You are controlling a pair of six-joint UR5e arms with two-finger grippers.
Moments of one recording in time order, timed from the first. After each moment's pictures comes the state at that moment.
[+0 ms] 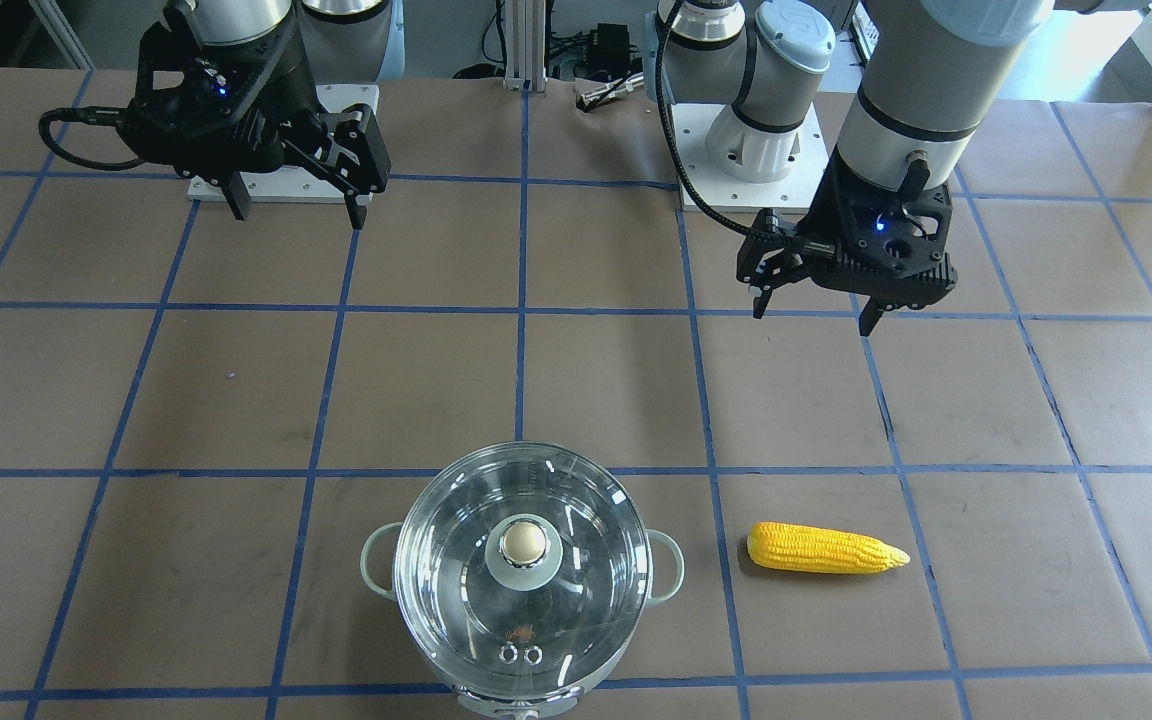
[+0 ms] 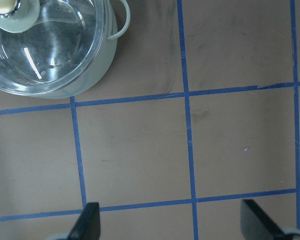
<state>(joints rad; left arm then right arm) -1.53 -1.60 -1.62 -1.40 1.58 0.32 1.72 -1.57 1.48 -1.53 -1.59 0.23</state>
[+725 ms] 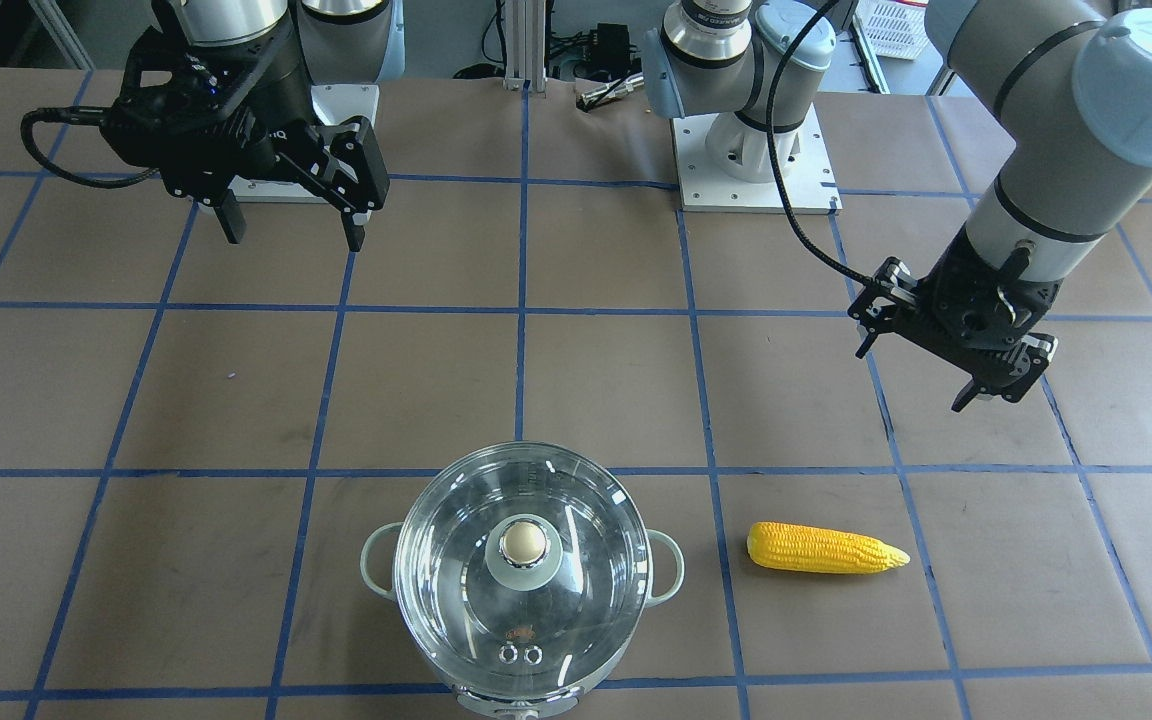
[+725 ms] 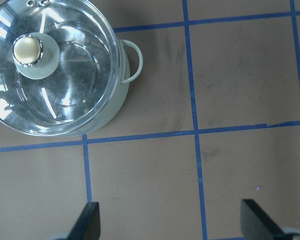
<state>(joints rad) -1.37 -1.71 -1.63 -1.31 1.56 0.91 1.72 -1.54 1.49 -1.69 -1.59 0.23</state>
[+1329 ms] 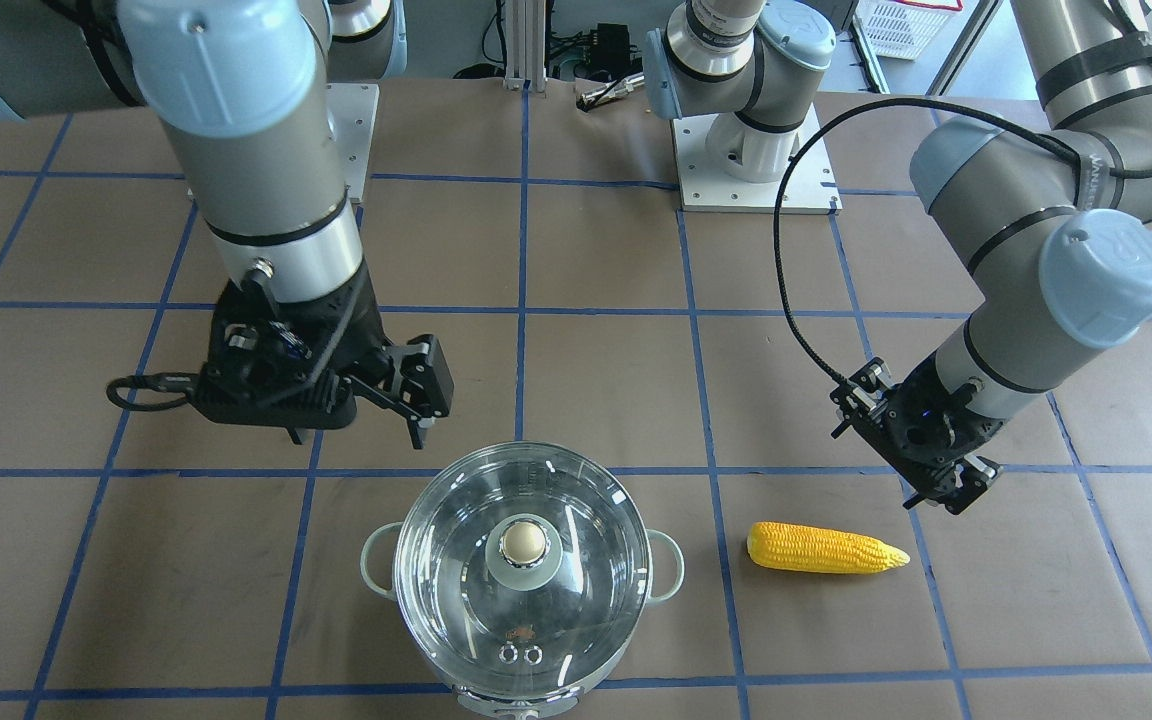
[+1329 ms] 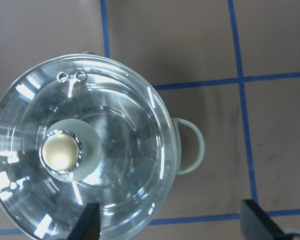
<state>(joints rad) -1.36 -1.88 -1.63 -1.19 1.49 1.12 1.78 -1.23 1.34 -1.90 -1.59 0.28</state>
